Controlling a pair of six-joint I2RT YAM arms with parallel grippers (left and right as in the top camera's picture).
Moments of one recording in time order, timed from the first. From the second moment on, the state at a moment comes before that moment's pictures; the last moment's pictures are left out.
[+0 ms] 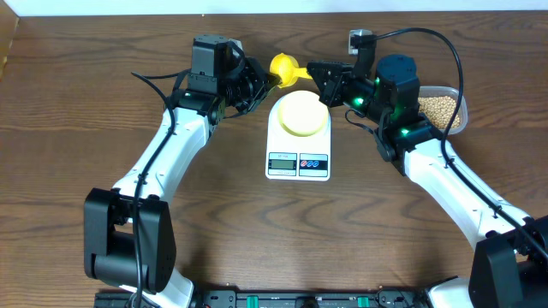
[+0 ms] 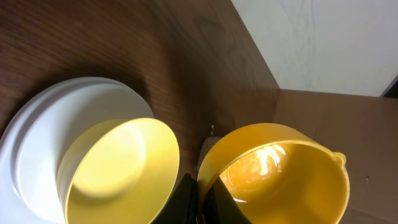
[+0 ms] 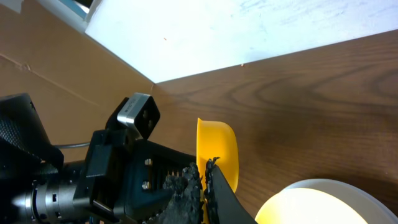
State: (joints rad) left arm -0.22 1.75 1.28 -0.22 0.59 -1.04; right arm 0.36 1.60 1.06 0.30 -0.45 0.64
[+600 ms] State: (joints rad) left arm -0.22 1.75 1.28 -0.22 0.53 -1.06; right arm 0.36 1.60 1.06 0.30 -0.39 0.60
